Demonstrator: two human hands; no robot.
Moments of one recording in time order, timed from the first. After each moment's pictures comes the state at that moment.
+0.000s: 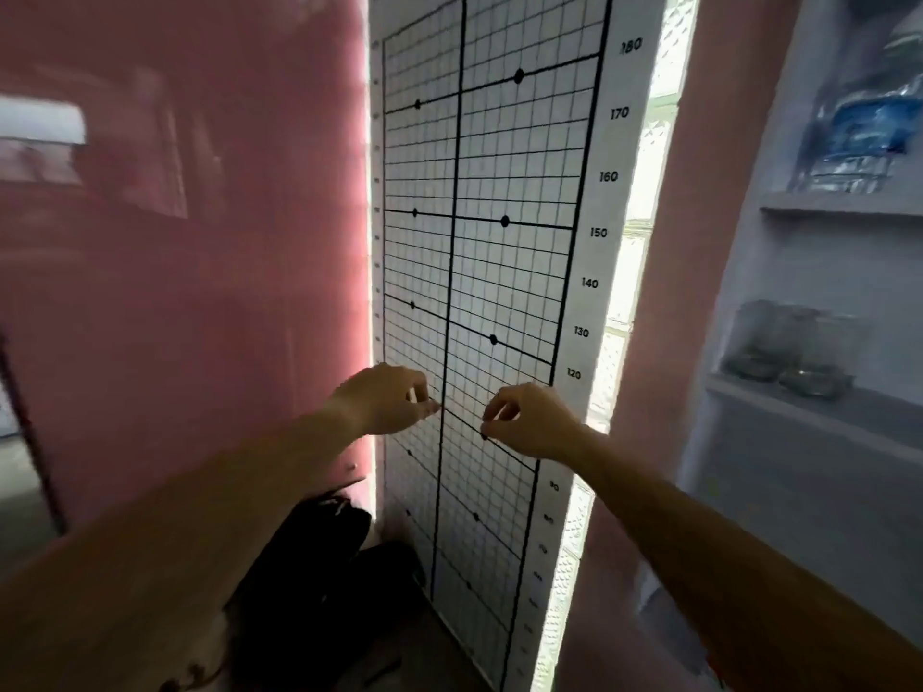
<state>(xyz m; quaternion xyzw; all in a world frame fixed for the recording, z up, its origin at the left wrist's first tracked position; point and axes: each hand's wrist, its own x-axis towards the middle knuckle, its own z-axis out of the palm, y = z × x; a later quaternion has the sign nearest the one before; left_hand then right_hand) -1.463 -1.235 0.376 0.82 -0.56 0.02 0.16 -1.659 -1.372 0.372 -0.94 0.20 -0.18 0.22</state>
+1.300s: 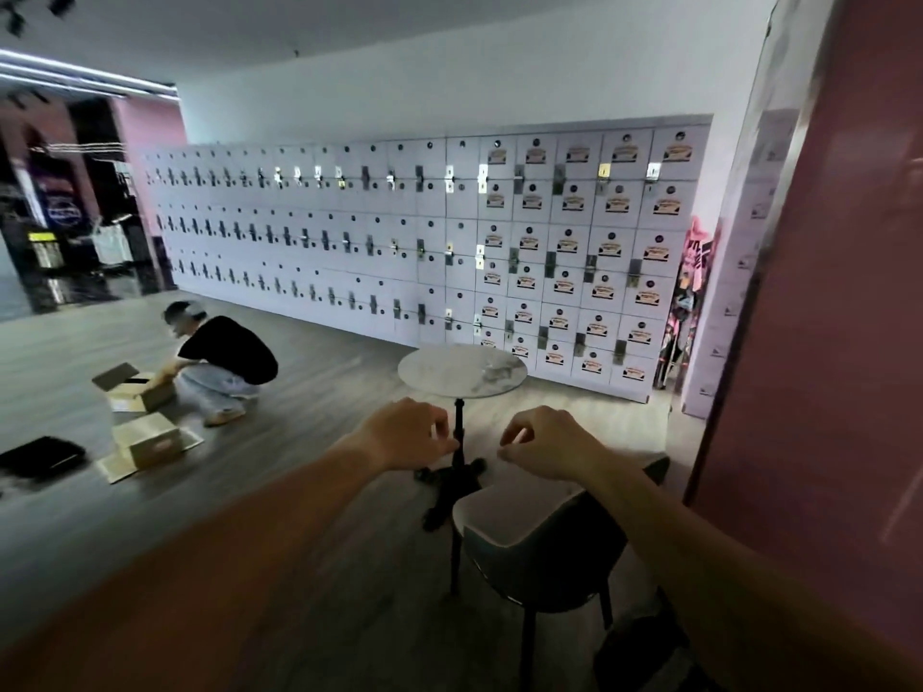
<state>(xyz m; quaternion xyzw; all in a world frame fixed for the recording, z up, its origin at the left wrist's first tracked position) -1.064 -0.448 0.316 0.99 -0.04 0.06 0.09 -1.026 -0.672 0.320 -0.92 -0.26 0.04 0.28</state>
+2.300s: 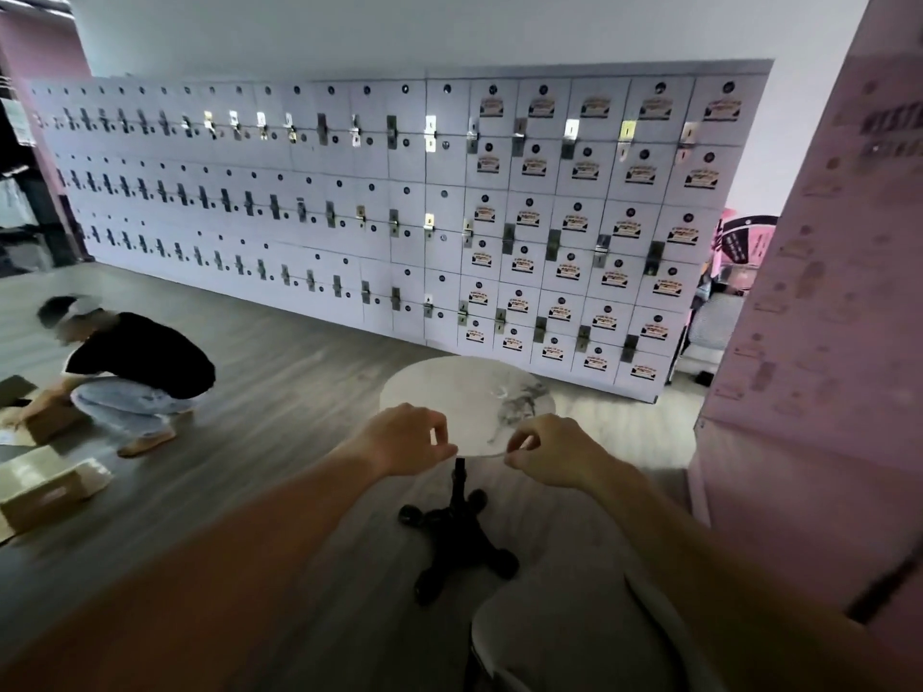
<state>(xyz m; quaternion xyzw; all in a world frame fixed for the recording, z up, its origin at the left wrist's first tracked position) -0.602 -0.201 0.271 0.99 -0.08 0.03 0.14 -0.586 -0.436 0.287 -0.94 -0.19 0.06 0.27</state>
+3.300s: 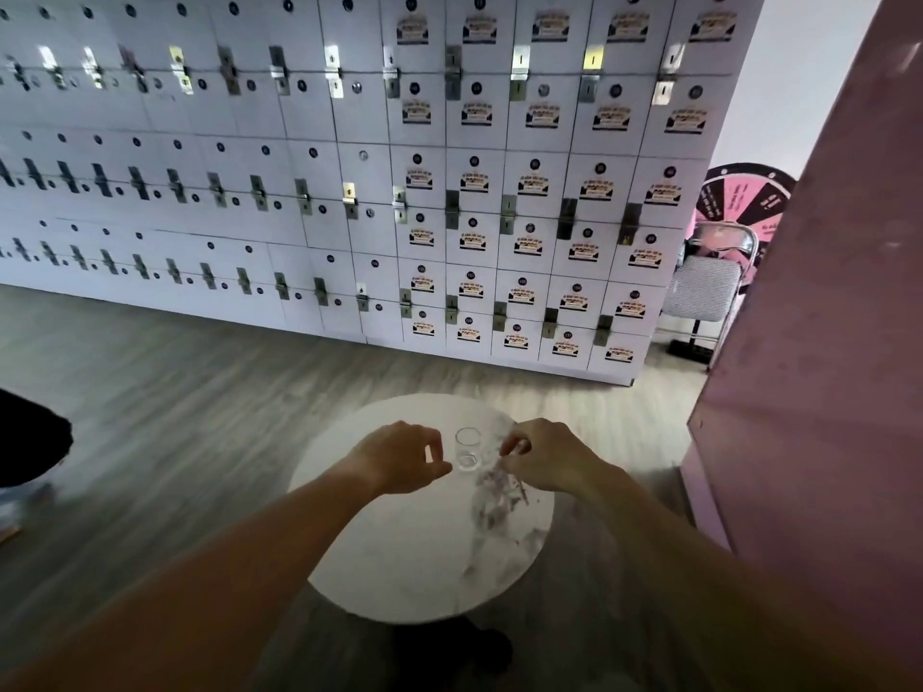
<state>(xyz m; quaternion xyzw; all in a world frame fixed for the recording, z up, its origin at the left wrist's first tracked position) -0.116 -0.171 0.208 0.98 -0.13 -0.06 0.13 -0.127 -0.398 0.232 -0.94 -0.07 0.11 0.30</state>
